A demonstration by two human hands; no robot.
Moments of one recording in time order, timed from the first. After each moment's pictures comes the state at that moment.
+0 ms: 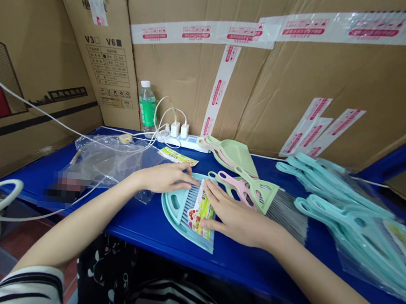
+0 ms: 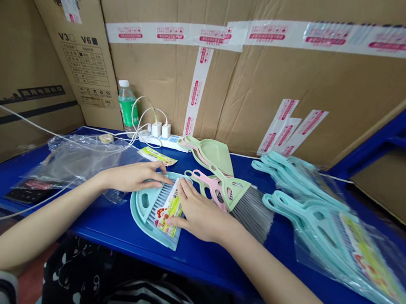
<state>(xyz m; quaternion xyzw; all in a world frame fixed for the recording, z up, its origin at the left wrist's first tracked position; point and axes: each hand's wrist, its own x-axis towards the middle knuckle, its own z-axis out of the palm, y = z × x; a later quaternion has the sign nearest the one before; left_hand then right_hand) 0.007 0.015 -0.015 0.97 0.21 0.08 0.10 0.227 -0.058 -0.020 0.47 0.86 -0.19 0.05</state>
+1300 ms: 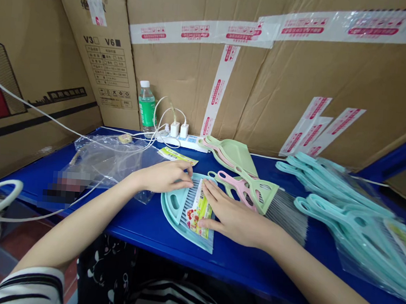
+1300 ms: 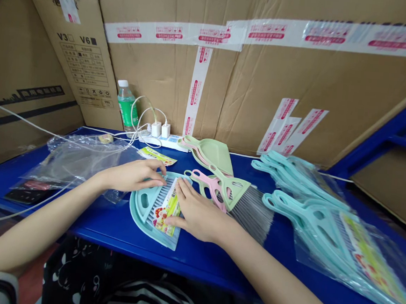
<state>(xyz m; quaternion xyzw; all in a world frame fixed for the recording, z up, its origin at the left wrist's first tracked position) 0.010 0.012 -0.010 0.97 0.20 0.11 0.06 0.231 -0.055 -0.030 0.46 0.87 -0.18 0.02</state>
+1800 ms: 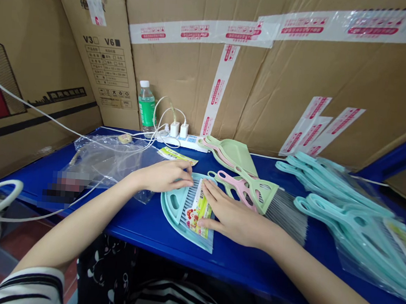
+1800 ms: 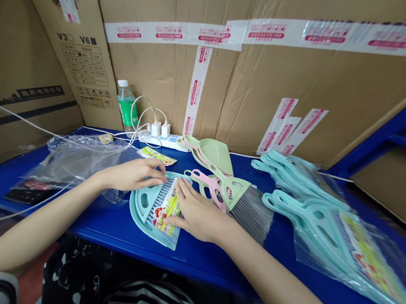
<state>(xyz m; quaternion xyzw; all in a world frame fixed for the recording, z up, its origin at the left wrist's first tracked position) 0.009 0.013 -0.010 0.97 0.20 0.12 0.04 0.228 -0.056 -0.027 0.46 0.87 -0.16 0.05</state>
